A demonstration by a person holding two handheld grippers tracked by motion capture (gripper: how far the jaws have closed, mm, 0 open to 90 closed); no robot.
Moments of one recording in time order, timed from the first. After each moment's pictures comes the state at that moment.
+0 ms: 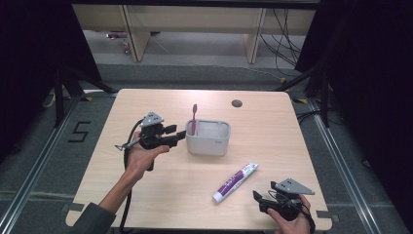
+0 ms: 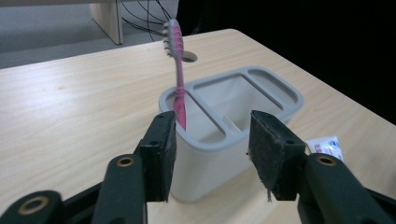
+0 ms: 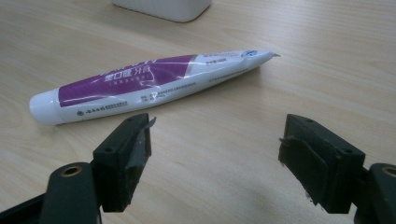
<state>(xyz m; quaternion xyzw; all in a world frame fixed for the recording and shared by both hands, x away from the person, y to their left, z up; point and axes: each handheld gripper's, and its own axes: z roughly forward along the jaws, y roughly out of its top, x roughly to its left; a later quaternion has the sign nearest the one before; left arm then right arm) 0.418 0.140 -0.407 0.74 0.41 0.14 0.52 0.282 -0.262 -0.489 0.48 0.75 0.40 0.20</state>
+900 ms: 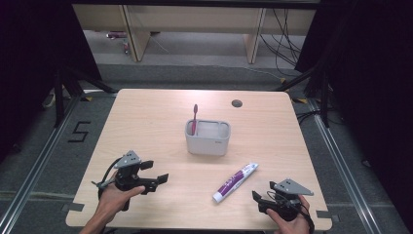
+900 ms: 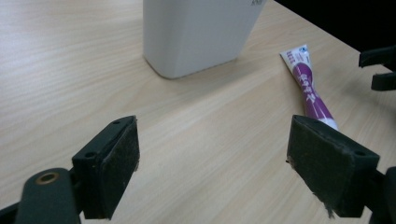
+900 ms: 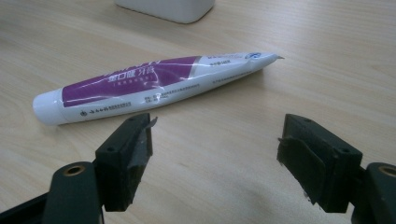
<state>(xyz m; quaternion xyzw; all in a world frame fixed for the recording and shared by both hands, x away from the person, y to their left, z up) 0.334 0.196 -0.465 0.77 0.40 0.09 0.49 0.282 -0.260 -0.488 0.48 0.76 0.40 0.20</state>
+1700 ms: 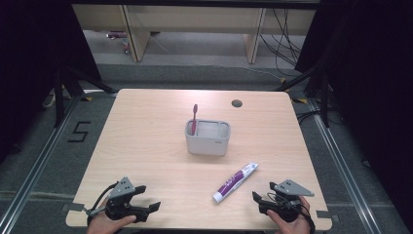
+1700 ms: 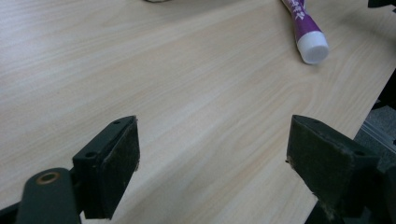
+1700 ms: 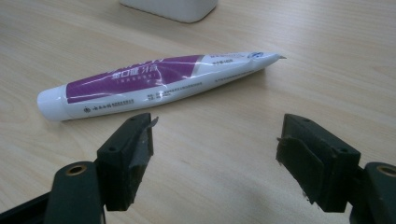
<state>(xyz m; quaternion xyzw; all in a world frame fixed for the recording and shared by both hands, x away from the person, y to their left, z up) 0.277 0.207 -0.498 0.79 0.39 0.09 0.46 0.280 -0.261 -0.487 0.47 0.77 0.40 0.20</state>
